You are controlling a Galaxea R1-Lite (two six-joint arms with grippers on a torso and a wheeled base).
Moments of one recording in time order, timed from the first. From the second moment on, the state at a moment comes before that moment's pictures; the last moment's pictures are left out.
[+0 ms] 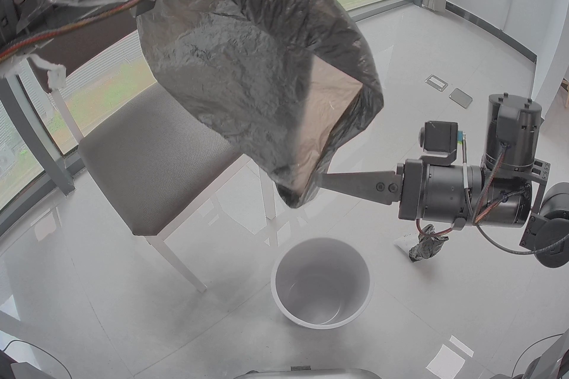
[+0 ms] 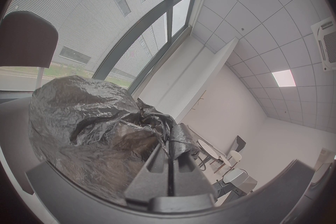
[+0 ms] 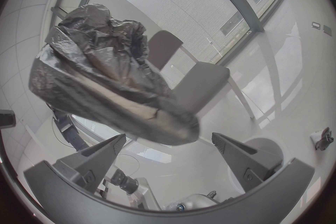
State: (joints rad) left arm -0.85 1.39 -1.40 -0.22 -0.05 -0.44; right arm 0.63 1.64 -0.84 -0.64 0.48 0.56
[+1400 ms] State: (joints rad) left arm -0.87 1.39 -1.39 -0.22 -0.05 -0.44; right arm 0.33 1.55 -0.81 -0.70 0.48 0.64
